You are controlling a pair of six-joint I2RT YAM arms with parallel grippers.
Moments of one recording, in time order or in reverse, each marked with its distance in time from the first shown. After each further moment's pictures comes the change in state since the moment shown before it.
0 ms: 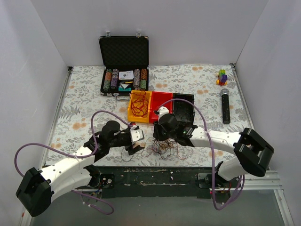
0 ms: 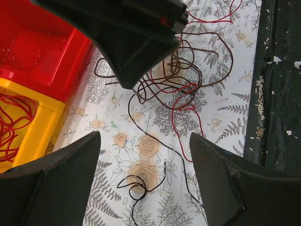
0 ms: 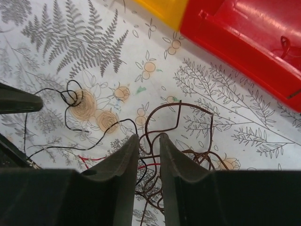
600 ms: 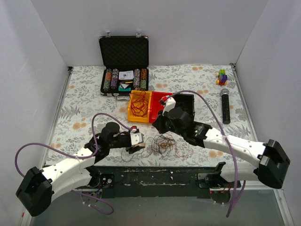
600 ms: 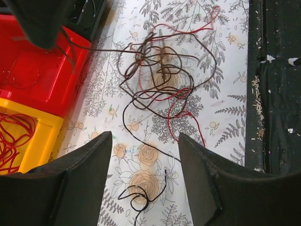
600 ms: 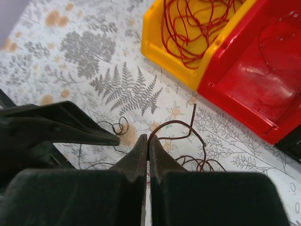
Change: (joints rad) left arm -0.001 -0.002 -0.042 0.079 0.052 0.053; right arm 0.002 -0.132 0.051 0.001 0.018 -0.027
